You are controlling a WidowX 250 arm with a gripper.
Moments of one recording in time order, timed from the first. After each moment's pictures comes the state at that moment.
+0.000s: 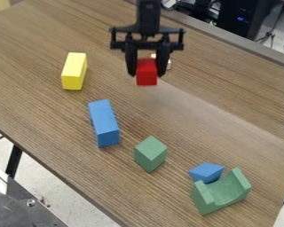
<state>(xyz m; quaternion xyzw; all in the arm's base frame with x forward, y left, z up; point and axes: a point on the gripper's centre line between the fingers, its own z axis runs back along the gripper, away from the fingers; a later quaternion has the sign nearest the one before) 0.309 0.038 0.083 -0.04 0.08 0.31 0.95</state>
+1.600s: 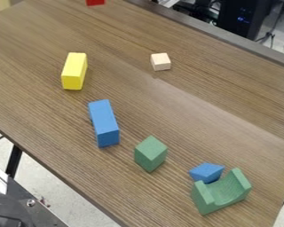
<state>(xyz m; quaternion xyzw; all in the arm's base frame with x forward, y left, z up) 0.335 0.177 0.144 0.01 -0.02 0.46 0.89</state>
